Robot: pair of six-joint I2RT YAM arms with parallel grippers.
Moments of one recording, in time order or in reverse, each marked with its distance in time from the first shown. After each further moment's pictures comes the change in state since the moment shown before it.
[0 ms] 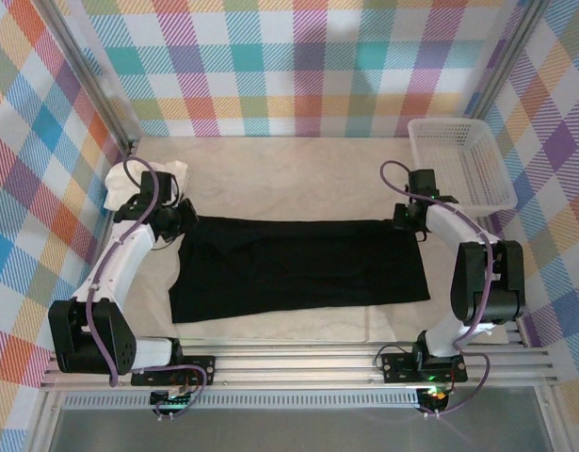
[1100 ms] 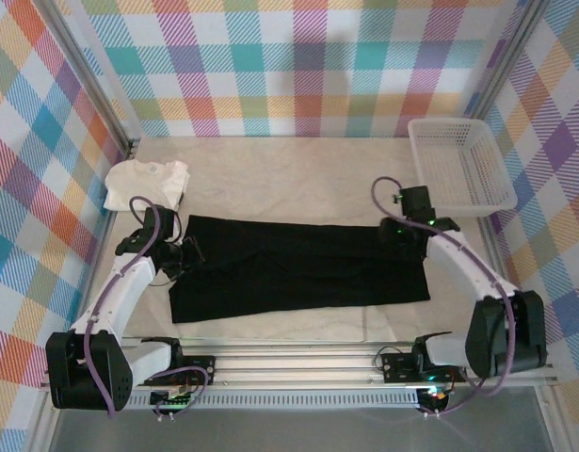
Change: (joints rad) left arm 0.000 -0.167 -0.257 -0.057 0.145 -0.046; right arm 0.325 -0.312 -0.154 0.094 -0.095 -0.037
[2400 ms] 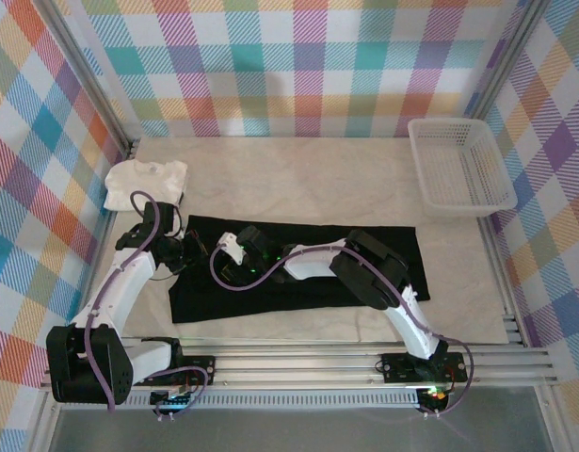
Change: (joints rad) left arm 0.000 0.024 0.036 0.022 0.041 0.005; right arm 0.659 0.916 0.488 0.589 -0.164 -0.139
